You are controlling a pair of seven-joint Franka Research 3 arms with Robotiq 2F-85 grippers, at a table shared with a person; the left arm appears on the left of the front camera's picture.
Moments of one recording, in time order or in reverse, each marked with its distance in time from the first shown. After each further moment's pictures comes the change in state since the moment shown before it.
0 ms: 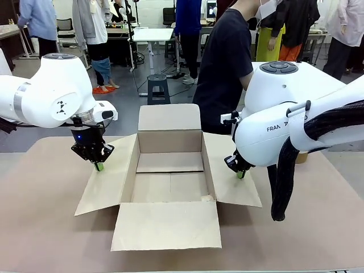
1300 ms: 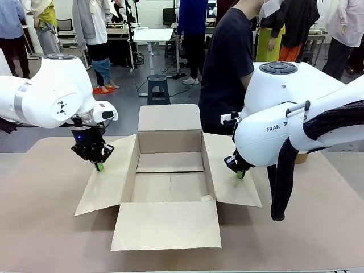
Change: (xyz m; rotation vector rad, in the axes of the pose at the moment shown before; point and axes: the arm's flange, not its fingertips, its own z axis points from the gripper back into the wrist) left arm 0.000 0.000 0.000 0.000 0.000 0.000; right arm 0.000 0.000 0.000 0.000 0.000 0.000
